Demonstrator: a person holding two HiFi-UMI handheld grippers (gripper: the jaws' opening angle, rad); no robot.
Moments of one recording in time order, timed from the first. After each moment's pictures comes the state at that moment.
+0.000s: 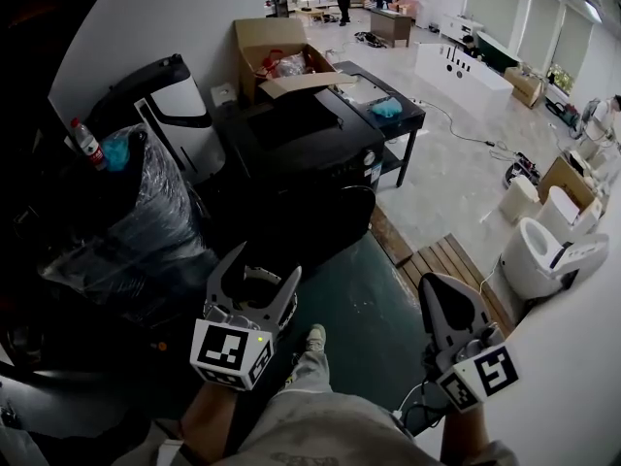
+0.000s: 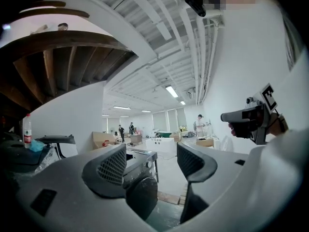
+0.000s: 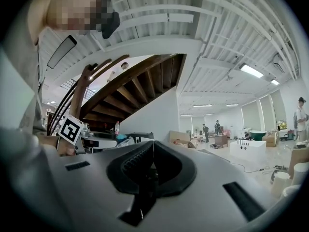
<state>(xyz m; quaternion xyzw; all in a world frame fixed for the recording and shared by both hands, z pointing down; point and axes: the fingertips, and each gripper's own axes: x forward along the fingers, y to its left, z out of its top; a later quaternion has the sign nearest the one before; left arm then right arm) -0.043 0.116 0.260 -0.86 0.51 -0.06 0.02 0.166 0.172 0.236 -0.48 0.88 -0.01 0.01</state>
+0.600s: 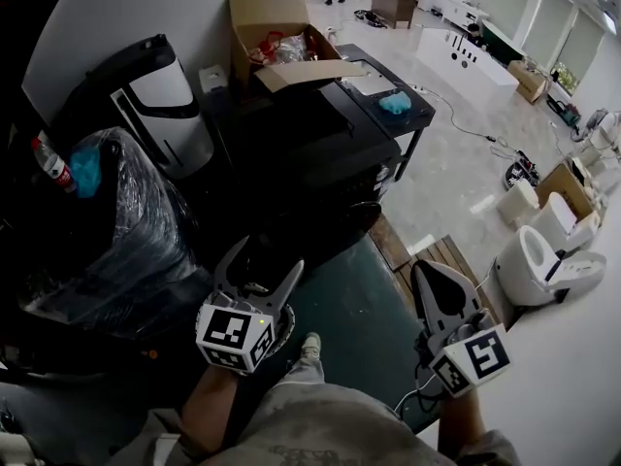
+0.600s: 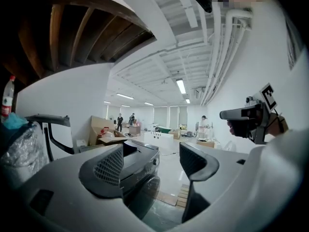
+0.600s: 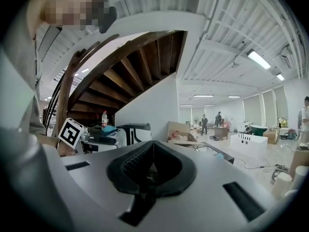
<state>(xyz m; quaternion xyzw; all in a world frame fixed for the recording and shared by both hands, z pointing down) -0.086 -0.068 0.319 -0.86 0.50 -0.06 -0.07 0.116 -0.019 0.260 -0.48 0.87 -0.04 -0.05</state>
